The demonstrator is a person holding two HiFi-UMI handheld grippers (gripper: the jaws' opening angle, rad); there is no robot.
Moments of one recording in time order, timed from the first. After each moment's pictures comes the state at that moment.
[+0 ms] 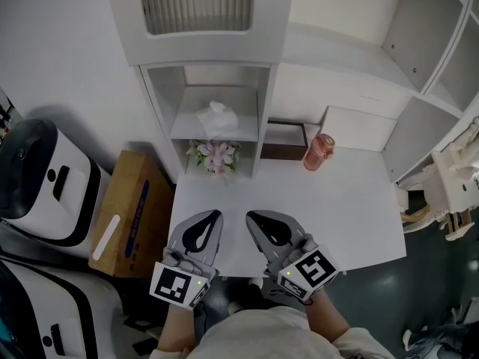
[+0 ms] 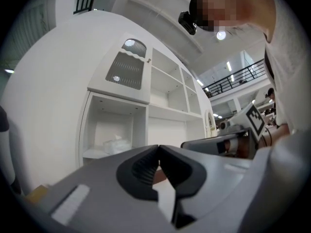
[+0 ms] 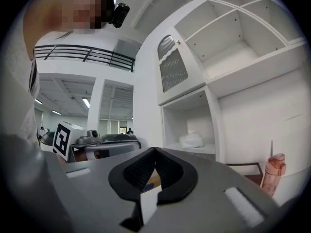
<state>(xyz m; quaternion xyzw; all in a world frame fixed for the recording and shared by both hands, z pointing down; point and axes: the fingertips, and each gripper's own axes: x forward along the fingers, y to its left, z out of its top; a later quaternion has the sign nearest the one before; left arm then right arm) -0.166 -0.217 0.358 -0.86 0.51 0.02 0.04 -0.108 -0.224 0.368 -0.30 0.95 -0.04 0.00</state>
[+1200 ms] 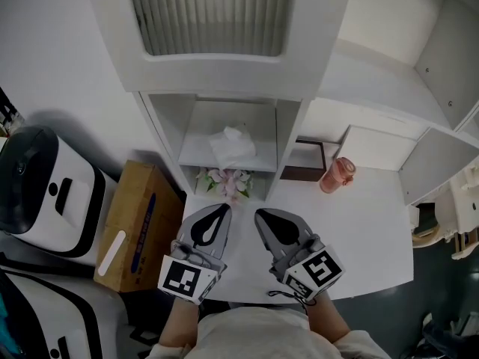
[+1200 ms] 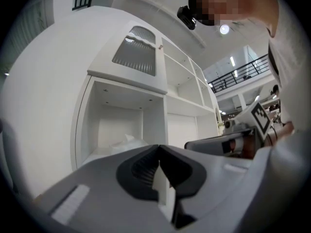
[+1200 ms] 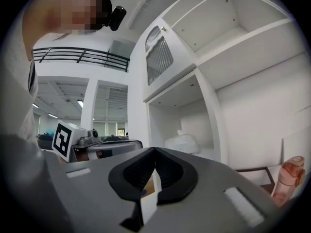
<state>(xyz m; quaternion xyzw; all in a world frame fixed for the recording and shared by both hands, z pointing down) -0.198 -0.331 0.361 -0.85 0.52 0.00 0.03 -0.138 -0.332 0.372 -0.30 0.95 -0.05 0.01</state>
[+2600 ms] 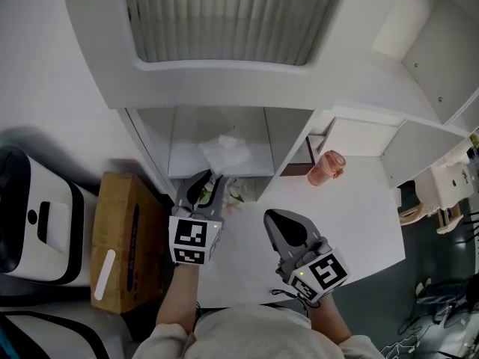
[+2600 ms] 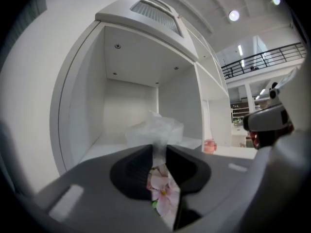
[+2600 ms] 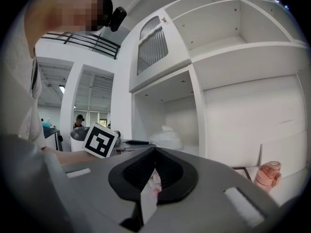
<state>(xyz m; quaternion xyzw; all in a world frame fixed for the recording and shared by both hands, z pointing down) -0.238 -0.452 0.414 -0.84 0.53 -0.08 -0.02 -0.138 -0.359 0.380 -0.40 0.91 -0.05 -0.04</state>
